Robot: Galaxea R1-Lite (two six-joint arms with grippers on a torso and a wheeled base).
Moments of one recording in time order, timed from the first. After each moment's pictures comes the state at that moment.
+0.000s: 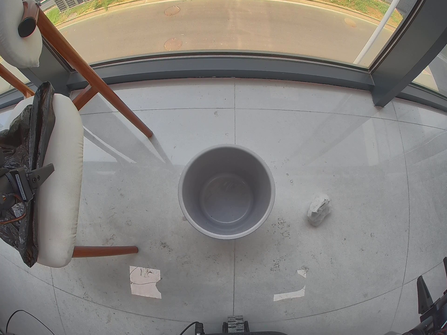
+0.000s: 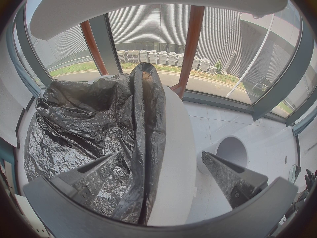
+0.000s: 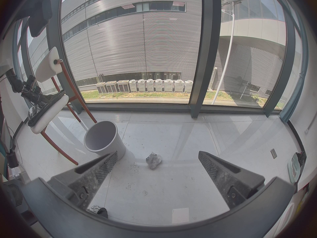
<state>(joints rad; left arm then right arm) 0.26 1.16 -0.65 -0.25 -0.23 -0.07 0.00 0.02 -0.02 0.00 0.01 -0.01</state>
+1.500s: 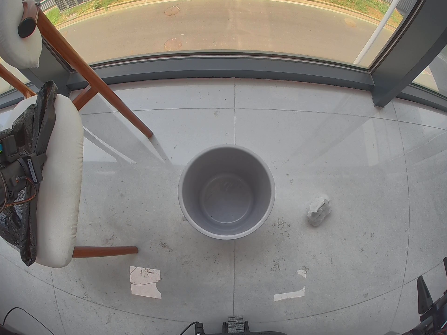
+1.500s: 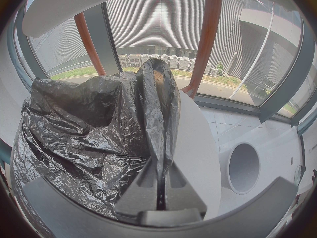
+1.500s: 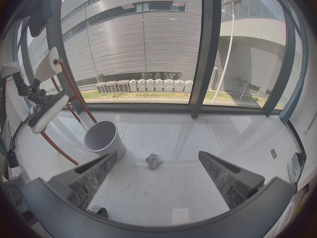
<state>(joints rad) 0.27 1.35 -0.69 -0.44 -0.21 -0.06 0.00 0.02 -0.02 0.00 0.01 -0.01</state>
